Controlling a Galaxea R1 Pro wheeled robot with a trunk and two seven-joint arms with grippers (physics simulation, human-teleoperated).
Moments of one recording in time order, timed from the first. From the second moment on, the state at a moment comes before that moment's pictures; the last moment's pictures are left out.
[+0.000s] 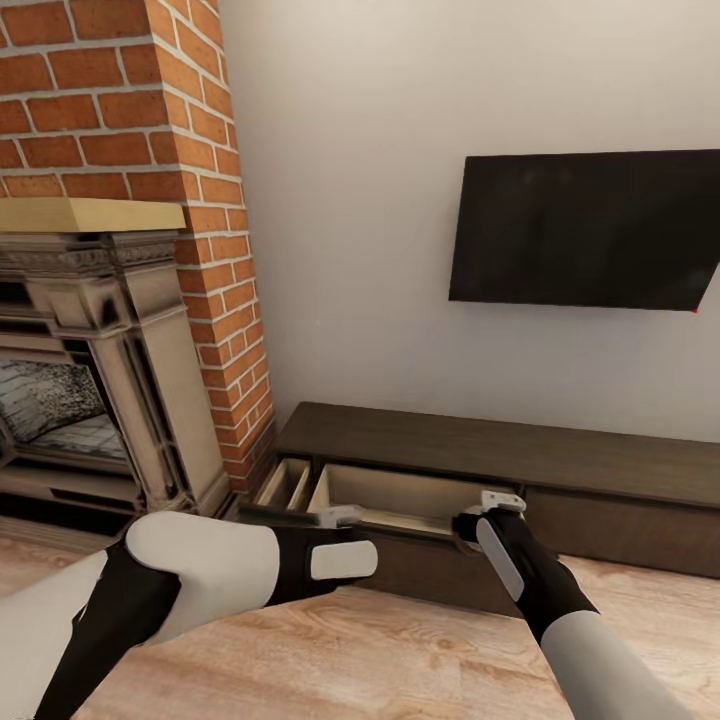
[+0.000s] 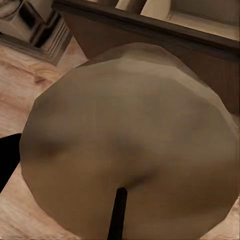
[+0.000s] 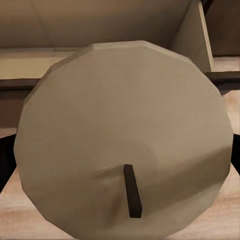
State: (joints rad) left arm -1.16 -0.17 -2.06 -0.71 2.32 -0.10 1.07; right arm -0.65 -0.03 0.15 -0.85 -0.39 0.66 -0.41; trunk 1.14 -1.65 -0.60
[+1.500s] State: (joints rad) left arm -1.16 -0.17 -1.79 -0.29 2.20 0.36 0.41; right arm -0.65 -0.03 0.10 -0.83 -0.49 0.87 -0.41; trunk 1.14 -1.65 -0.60
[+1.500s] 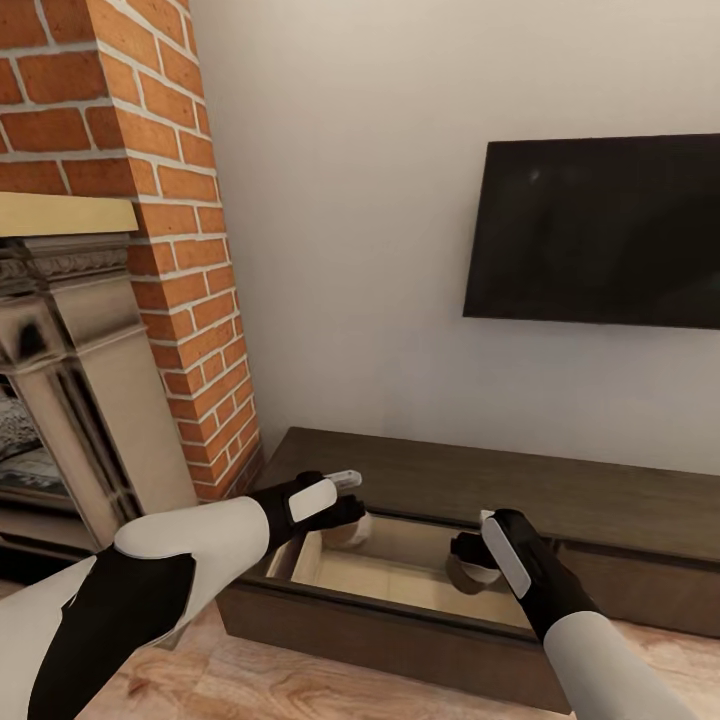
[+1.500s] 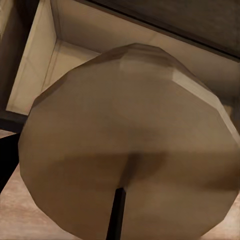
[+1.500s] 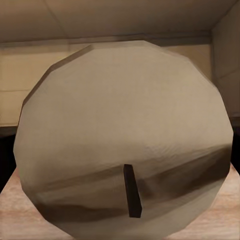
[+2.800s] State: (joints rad) left arm -1.16 -0.17 -1.79 -0.29 2.20 0.36 0.41; right arm -0.66 -0.03 0.42 -0.53 -0.47 0.46 -0.33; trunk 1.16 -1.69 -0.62
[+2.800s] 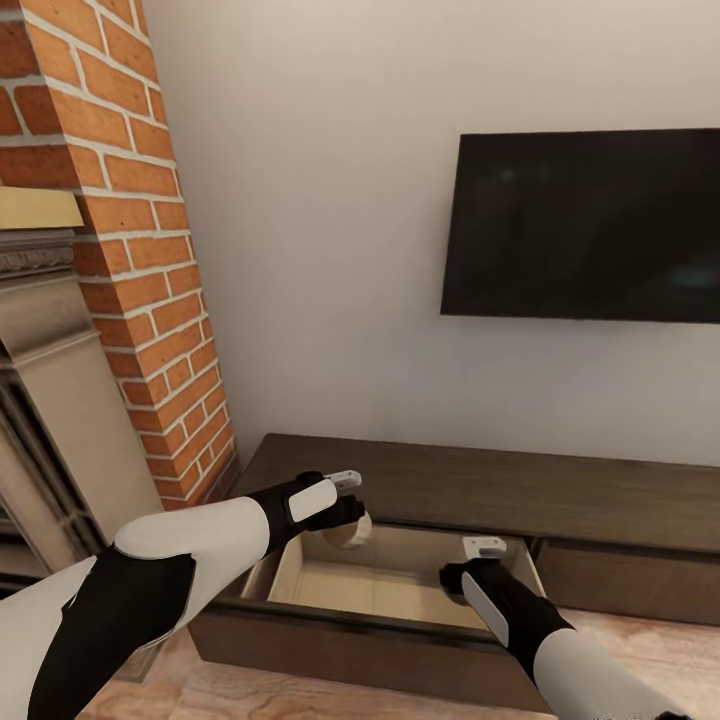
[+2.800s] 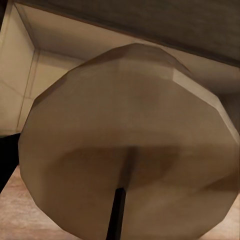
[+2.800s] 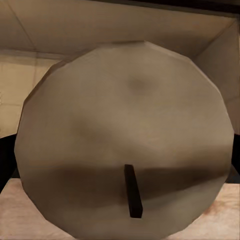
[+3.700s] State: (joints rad) left arm -1.16 -0.17 -1.79 -0.28 2.20 0.37 0.41; right arm -0.66 -0.04 0.33 -0.78 -0.48 0.61 -0.33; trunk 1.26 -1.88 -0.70
